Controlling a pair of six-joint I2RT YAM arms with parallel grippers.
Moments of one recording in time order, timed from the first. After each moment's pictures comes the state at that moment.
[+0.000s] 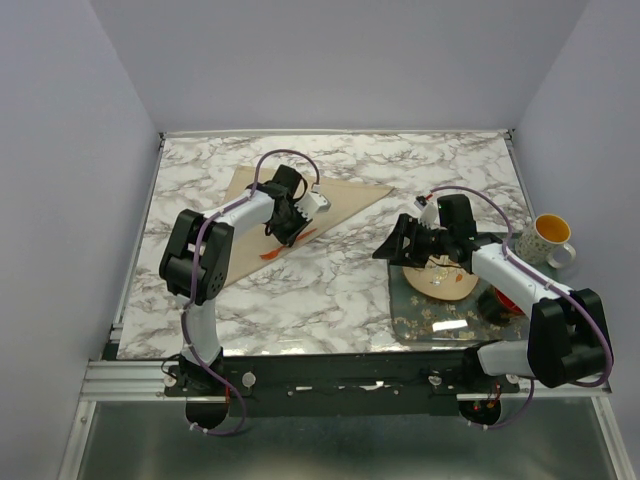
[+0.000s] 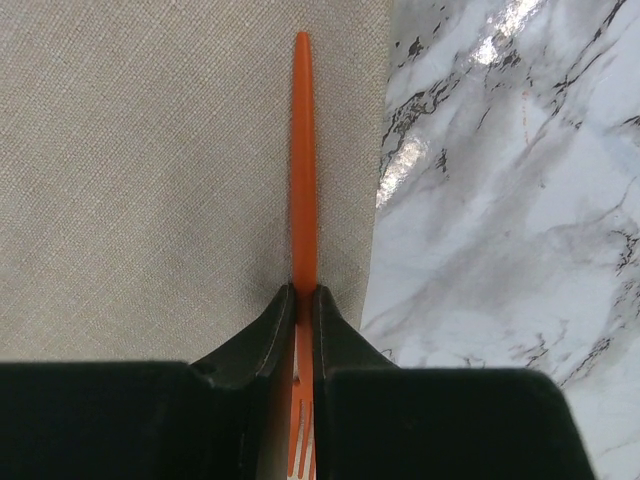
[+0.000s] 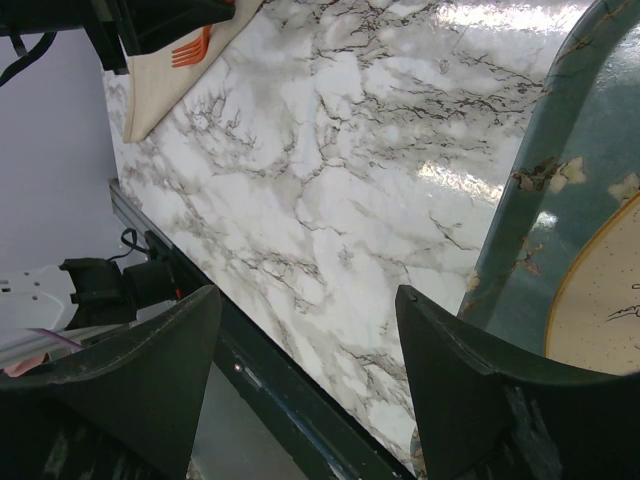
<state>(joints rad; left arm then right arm) -0.41 1.93 1.34 -0.63 0.23 0.49 0.26 1.33 0.74 -0.23 -0.66 0.56</state>
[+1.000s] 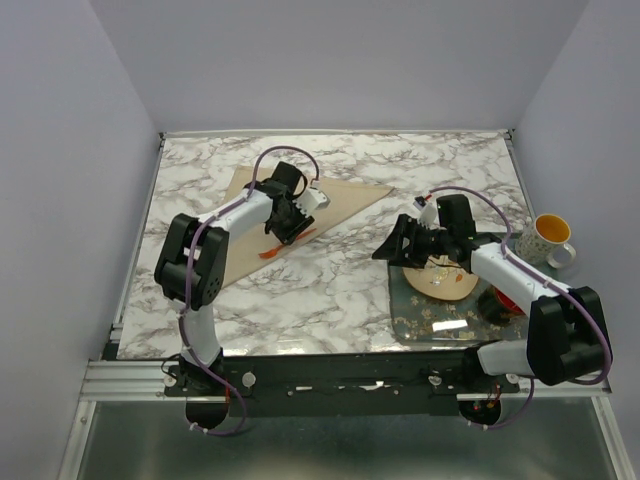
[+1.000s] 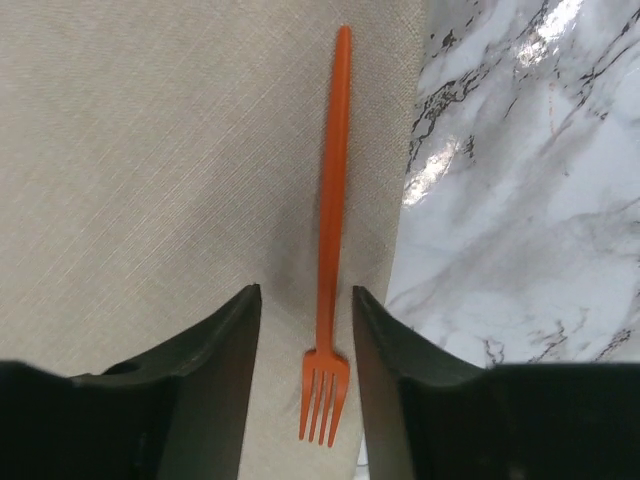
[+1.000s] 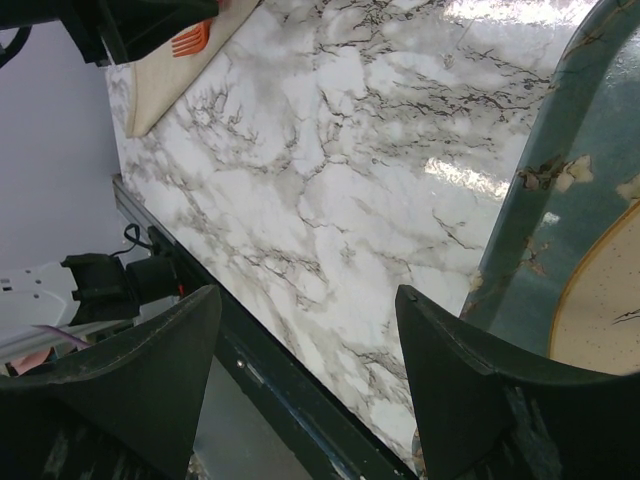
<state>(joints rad) -0.43 1.90 1.34 -0.63 0.15 0.49 0.26 1.34 0.74 -0.23 -0.68 0.56</state>
